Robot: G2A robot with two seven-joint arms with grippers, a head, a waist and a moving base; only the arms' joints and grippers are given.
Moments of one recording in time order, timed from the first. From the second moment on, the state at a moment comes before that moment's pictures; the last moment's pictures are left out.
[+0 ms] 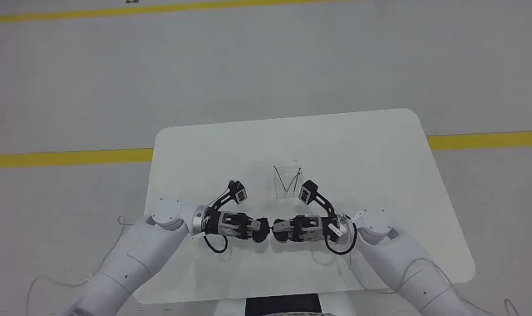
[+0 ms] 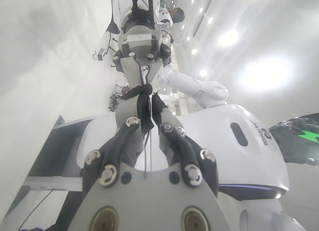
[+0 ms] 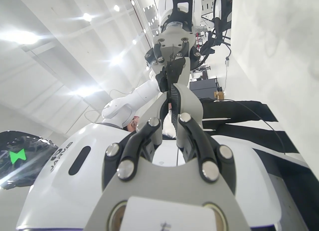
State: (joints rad) left arm 1.19 -1.01 -0.83 -1.25 -0.75 -0.29 -1.36; right arm -1.39 -1.17 0.98 -1.34 0.60 -0.18 1.19
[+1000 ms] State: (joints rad) left arm 1.16 -1.02 -0.82 -1.22 -0.76 -0.28 -1.36; right arm -1.37 -1.16 0.97 -1.32 0.61 -0.18 1.18
